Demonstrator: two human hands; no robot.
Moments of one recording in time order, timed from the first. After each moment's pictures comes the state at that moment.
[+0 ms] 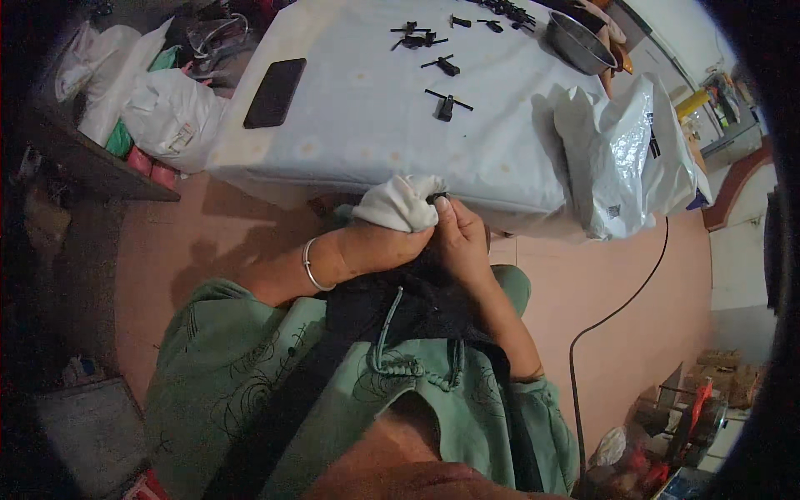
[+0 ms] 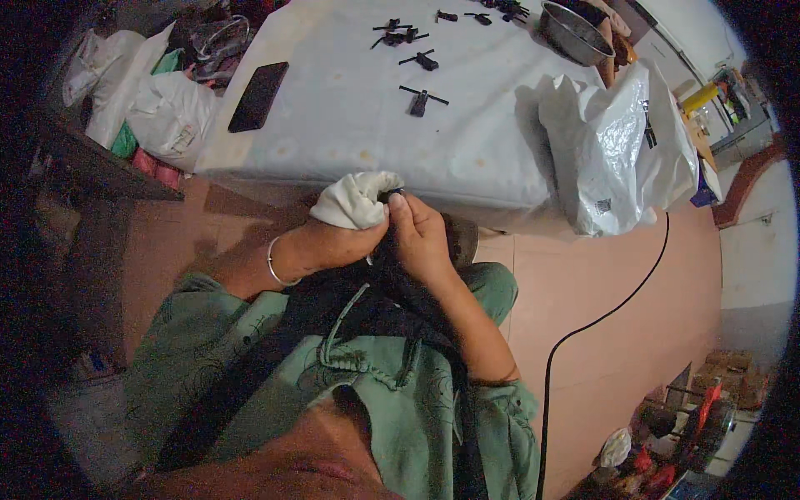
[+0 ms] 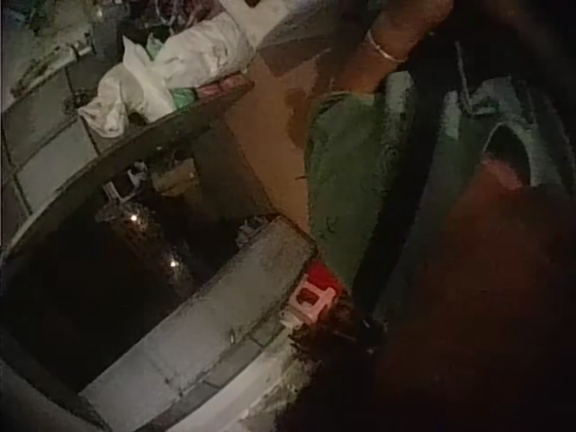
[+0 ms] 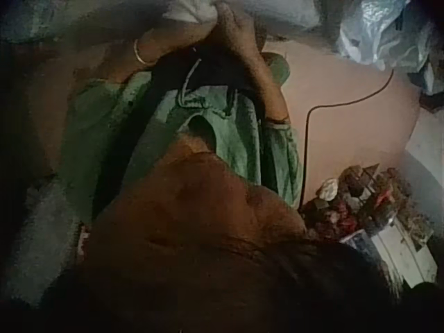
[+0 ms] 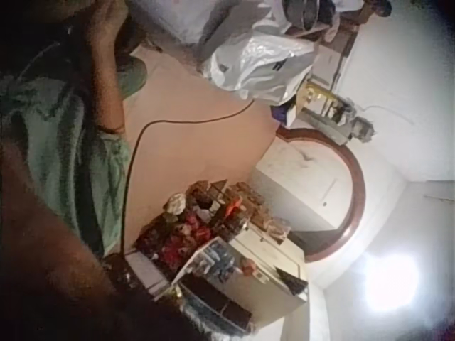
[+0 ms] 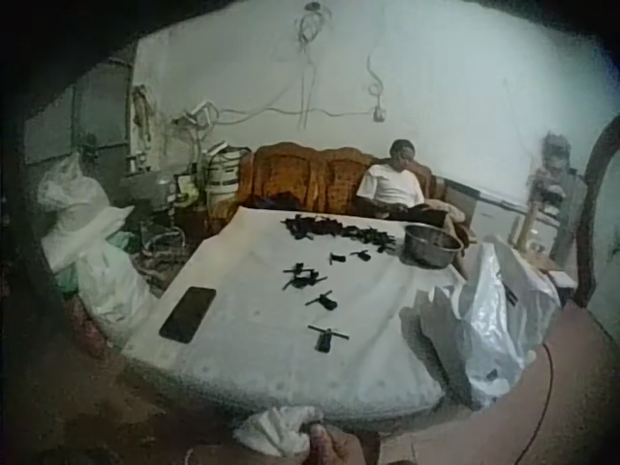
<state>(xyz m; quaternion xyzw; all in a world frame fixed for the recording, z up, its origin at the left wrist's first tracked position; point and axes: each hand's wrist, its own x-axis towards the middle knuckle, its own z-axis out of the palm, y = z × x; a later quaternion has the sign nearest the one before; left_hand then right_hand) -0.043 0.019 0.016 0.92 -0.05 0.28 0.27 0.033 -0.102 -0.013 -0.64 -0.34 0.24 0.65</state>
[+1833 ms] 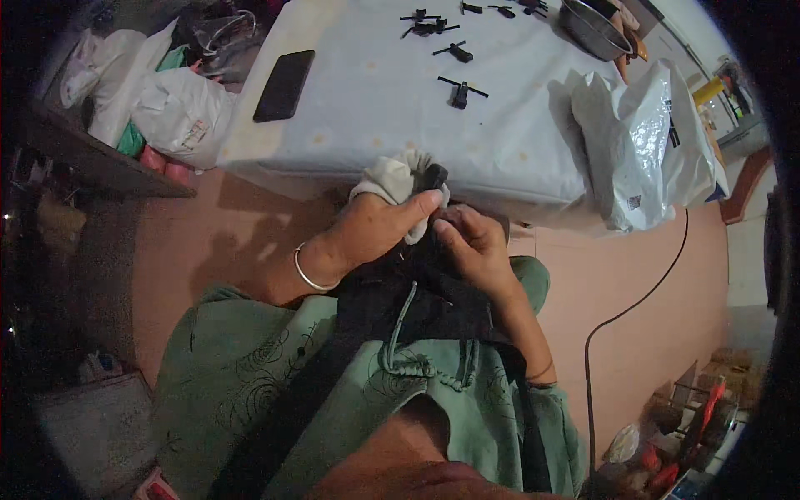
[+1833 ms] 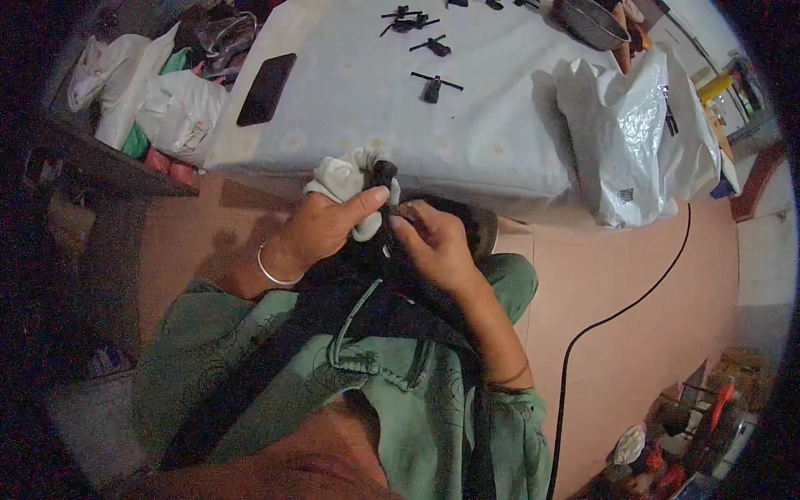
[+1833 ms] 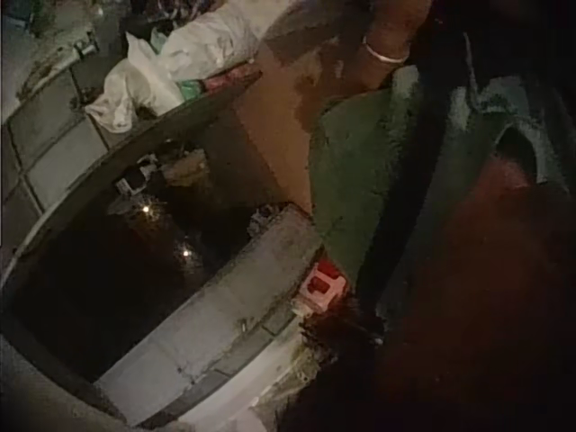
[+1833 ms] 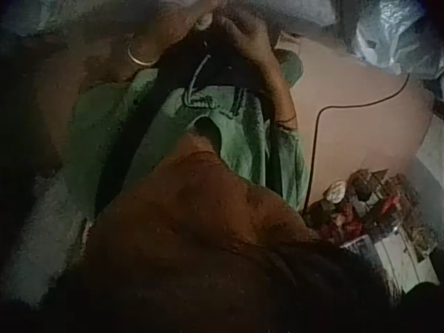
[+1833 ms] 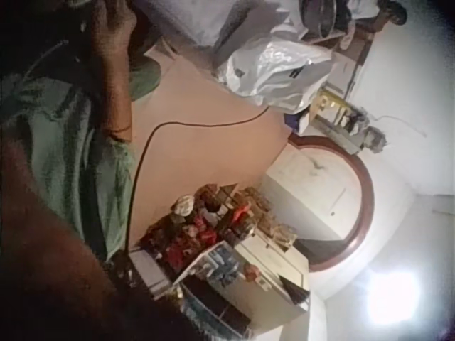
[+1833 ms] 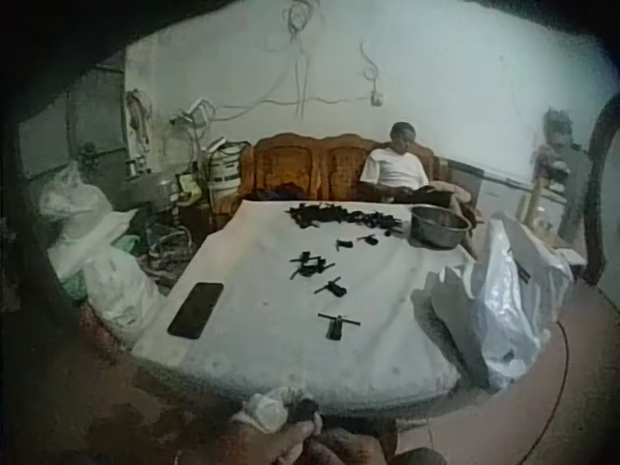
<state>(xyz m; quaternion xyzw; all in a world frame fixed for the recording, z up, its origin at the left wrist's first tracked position) -0.058 0.023 0.016 0.70 0.05 0.21 0.68 0.037 -0.119 -0.024 -0.63 -0.41 0.21 0.62</state>
